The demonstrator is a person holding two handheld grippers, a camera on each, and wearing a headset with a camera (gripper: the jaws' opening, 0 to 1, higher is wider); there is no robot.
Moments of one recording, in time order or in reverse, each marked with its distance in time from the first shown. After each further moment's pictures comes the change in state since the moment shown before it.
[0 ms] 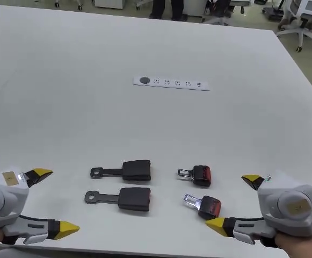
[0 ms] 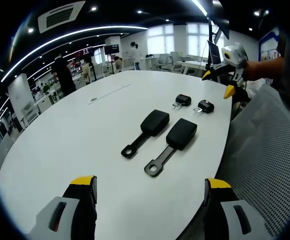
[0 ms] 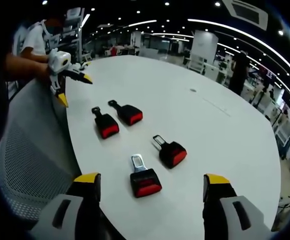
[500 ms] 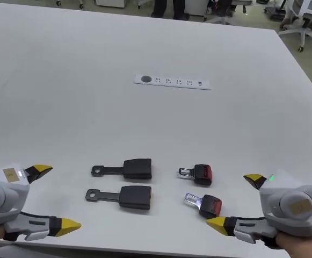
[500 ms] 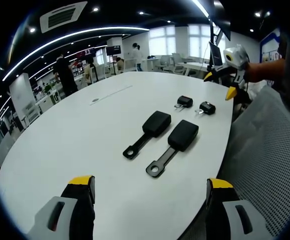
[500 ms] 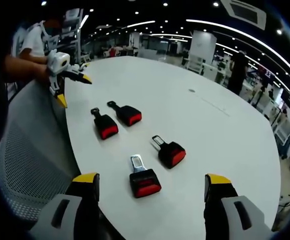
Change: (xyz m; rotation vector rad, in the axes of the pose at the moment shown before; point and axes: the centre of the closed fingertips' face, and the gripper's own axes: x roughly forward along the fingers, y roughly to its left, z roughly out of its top) left arm 0.000 0.006 -0.002 -0.009 -0.011 0.012; right arm 0.000 -0.001 0.000 0.010 -0.008 -0.009
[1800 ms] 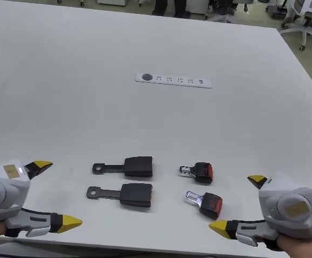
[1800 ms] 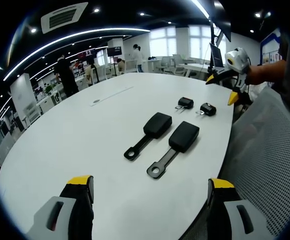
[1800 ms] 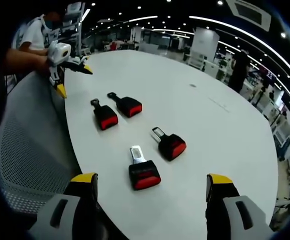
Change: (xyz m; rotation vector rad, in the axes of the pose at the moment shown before) left arm -0.001 -0.003 0.005 0.002 -0.008 0.007; right arm 0.001 0.001 -0.013 -0.036 0.054 -0.011
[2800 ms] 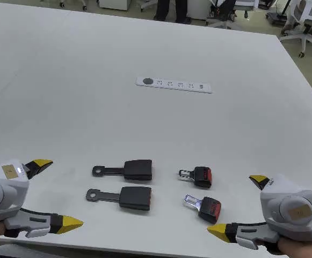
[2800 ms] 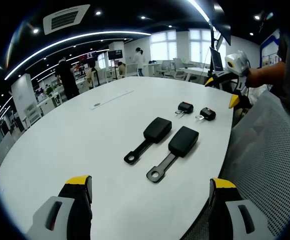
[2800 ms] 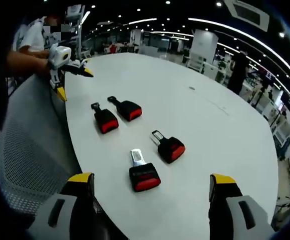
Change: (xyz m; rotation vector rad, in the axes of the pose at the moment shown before) left arm 0.003 0.006 -0.004 -0.016 -0.021 -0.002; right arm -0.002 -0.004 0.005 0.046 -0.033 -0.006
